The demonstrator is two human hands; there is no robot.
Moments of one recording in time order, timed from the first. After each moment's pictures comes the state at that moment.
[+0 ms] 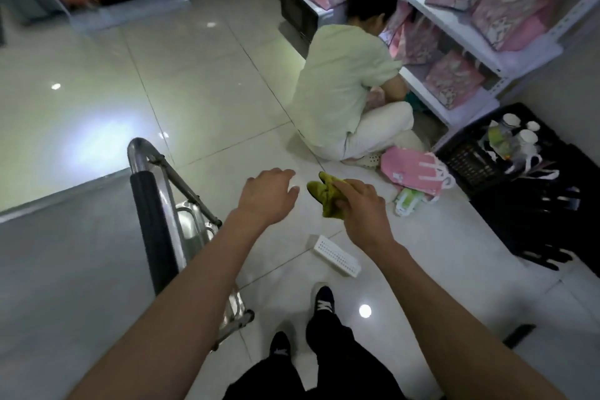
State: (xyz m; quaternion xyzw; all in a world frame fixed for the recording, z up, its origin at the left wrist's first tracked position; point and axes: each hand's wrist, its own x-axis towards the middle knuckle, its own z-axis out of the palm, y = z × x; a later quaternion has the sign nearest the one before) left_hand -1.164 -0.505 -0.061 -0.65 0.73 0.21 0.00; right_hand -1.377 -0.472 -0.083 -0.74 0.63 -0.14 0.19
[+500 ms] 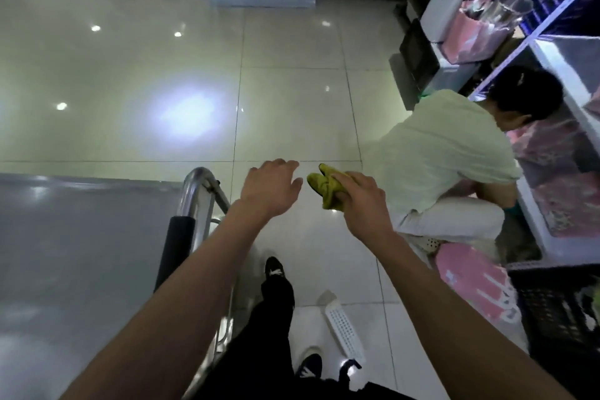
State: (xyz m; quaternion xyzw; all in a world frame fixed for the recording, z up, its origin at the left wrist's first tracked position) left_hand -1.038 -0.666 -0.064 -0.80 0.57 0.19 -0.04; right_hand -1.239 -0.731 -0.092 -0.87 0.44 -0.10 0.21
